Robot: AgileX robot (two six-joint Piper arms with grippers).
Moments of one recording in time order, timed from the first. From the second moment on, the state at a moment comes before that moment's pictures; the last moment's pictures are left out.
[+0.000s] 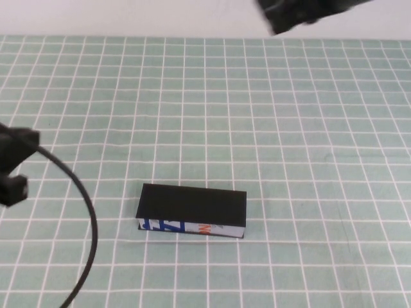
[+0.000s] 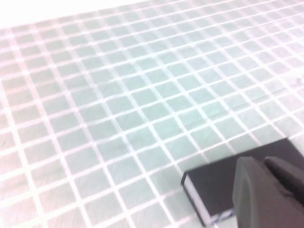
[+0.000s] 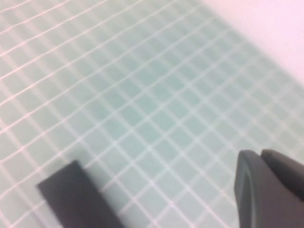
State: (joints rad) right arm 0.53 1.53 -1.83 0.22 0.98 -0.40; left arm -0.04 0.85 -0.75 -0.79 0.68 0.86
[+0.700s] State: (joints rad) right arm 0.53 0.54 -0.68 -0.07 0.37 -0.03; left arm -0.01 0.78 -0.75 -0.71 0.84 0.75
